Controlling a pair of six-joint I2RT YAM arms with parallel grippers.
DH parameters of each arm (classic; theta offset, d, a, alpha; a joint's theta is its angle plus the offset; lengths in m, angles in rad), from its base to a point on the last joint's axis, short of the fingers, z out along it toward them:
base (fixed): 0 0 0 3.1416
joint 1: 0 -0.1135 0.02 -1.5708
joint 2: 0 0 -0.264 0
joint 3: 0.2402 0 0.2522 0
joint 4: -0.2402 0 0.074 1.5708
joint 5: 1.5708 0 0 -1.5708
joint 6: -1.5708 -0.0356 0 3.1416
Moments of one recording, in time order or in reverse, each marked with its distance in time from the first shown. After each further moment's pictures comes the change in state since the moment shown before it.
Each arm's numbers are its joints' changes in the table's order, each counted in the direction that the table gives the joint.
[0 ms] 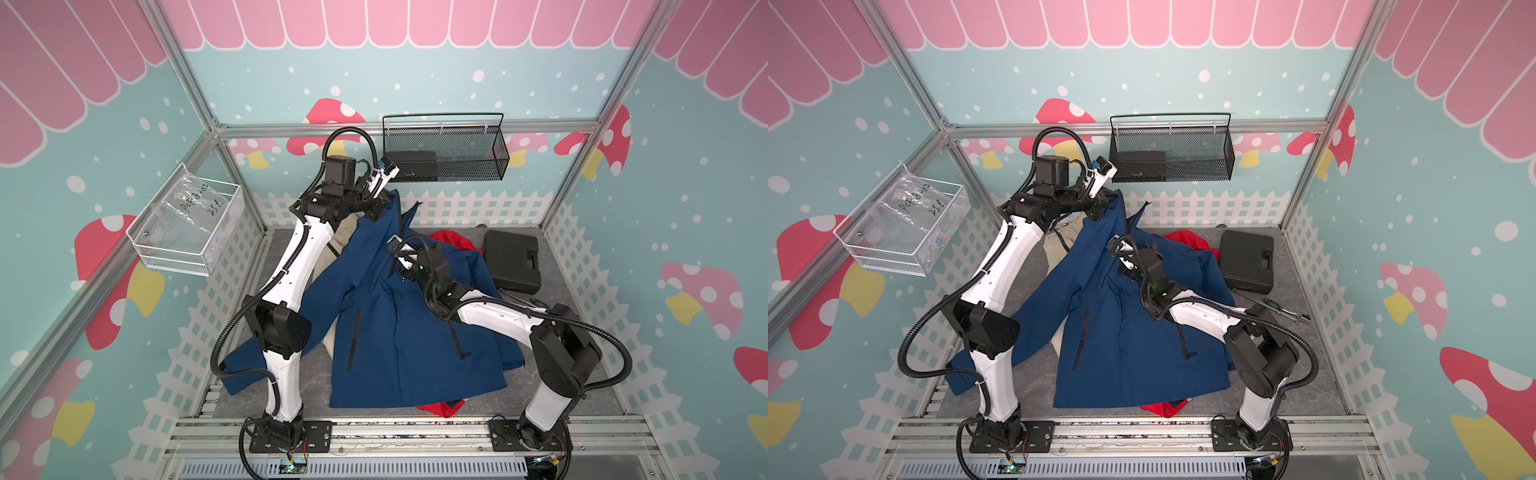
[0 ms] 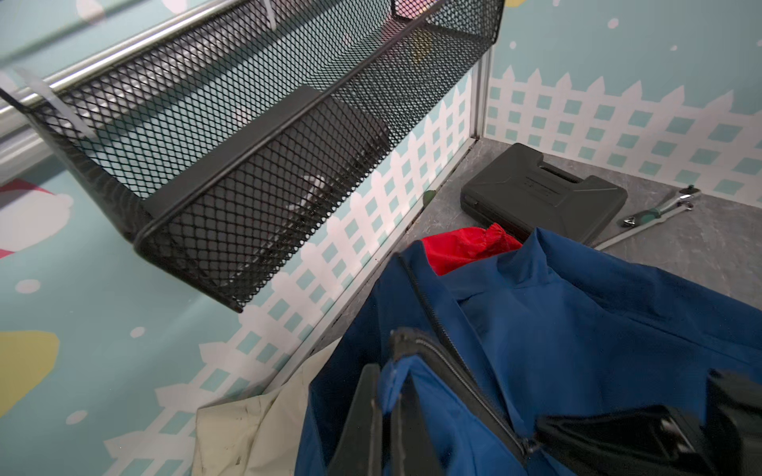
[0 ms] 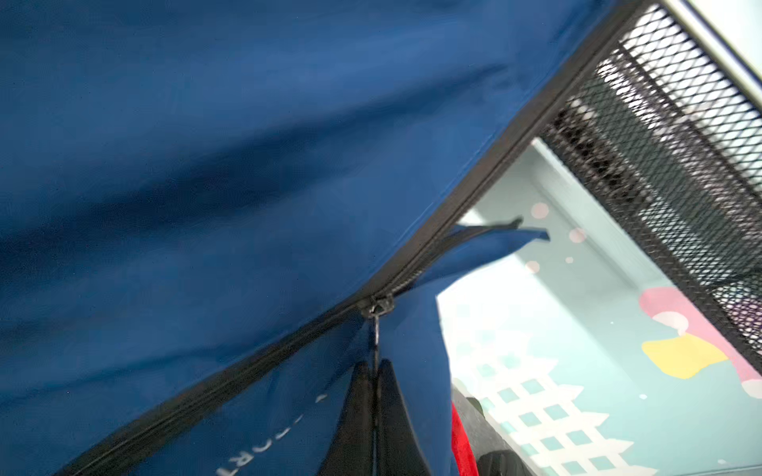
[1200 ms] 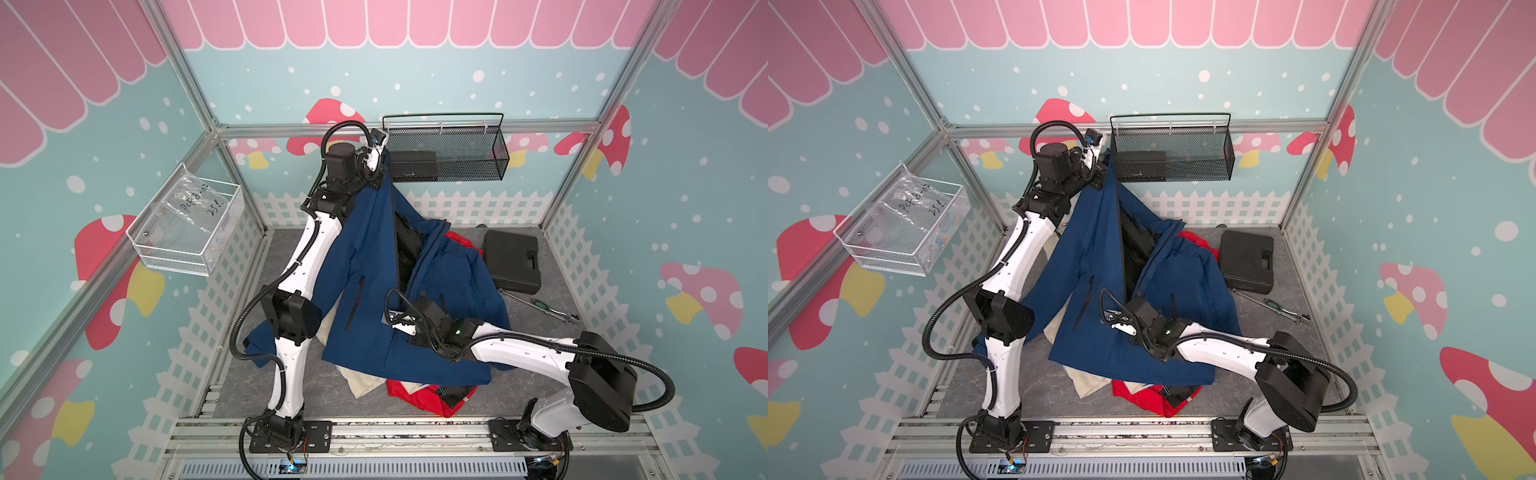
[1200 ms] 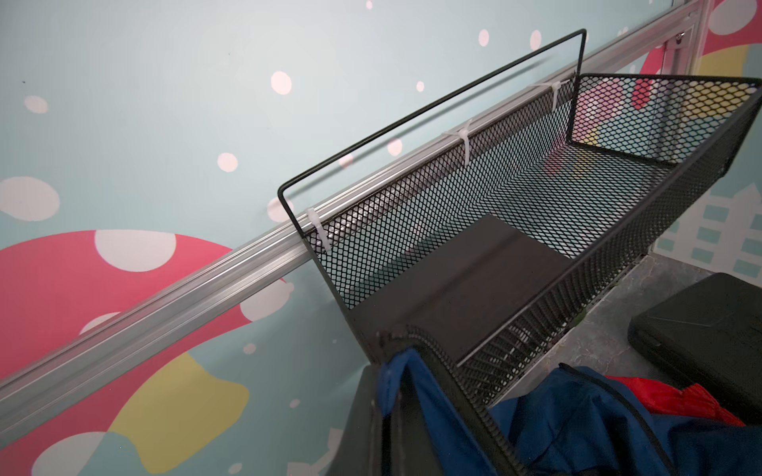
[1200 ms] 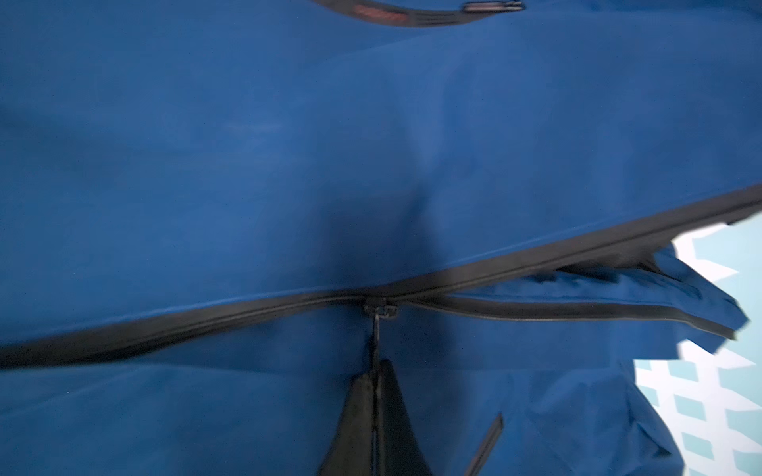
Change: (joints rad) left arm -0.016 -0.173 0.166 0.378 -0.254 0.091; right arm -0.219 0.239 -0.246 -0.560 -0.163 -0.032
